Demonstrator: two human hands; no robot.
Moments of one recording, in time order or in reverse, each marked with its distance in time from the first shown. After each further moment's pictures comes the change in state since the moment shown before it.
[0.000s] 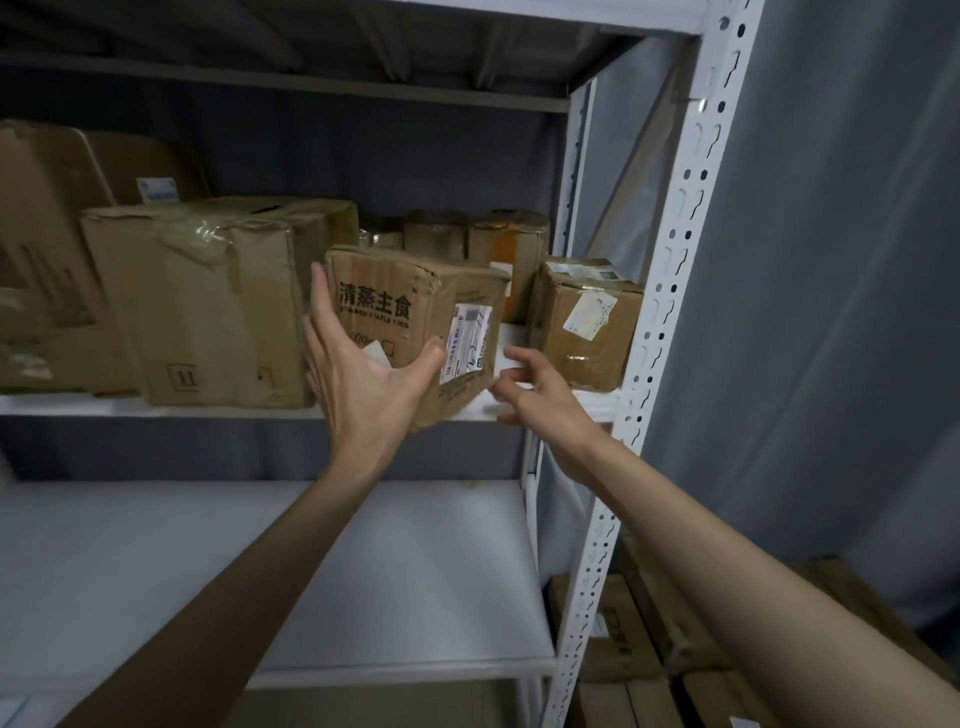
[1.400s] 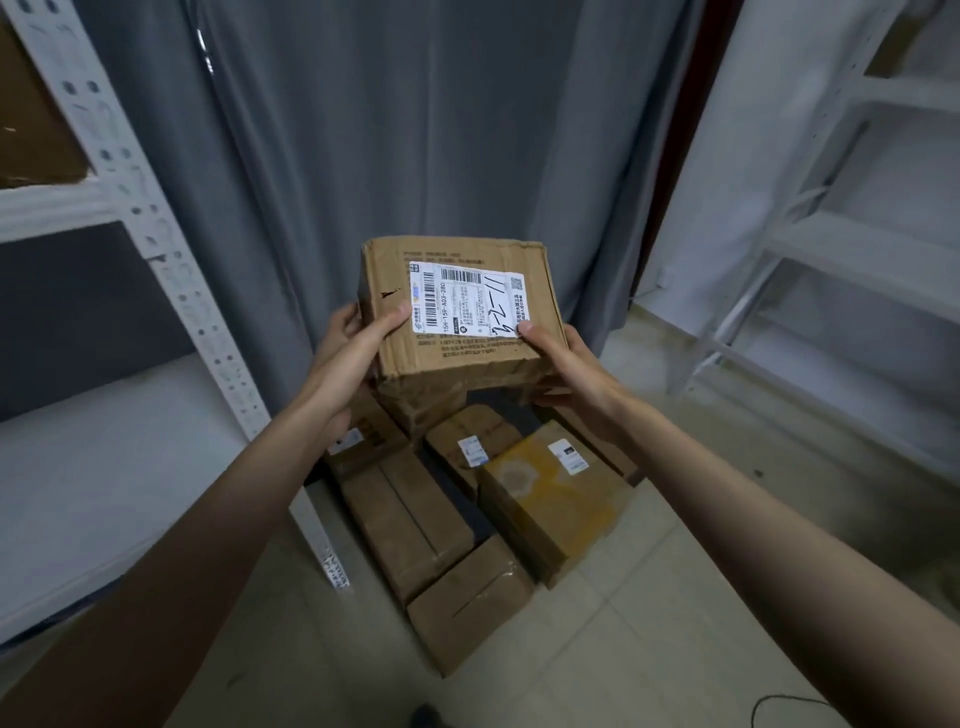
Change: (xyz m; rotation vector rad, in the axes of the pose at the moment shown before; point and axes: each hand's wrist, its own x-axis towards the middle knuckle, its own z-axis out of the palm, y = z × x) left_hand -0.353 0.111 0.205 -0.427 -1.145 -0.627; right_hand -0.383 0.179 -0.348 0.125 0.530 0.491
